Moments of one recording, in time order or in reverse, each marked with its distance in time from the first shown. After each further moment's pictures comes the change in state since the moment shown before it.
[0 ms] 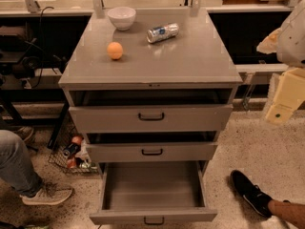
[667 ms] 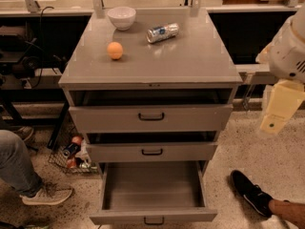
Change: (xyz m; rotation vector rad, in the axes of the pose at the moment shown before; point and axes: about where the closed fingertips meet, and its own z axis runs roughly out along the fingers) arm 0.010 0.006 0.020 -0.011 0.077 0.027
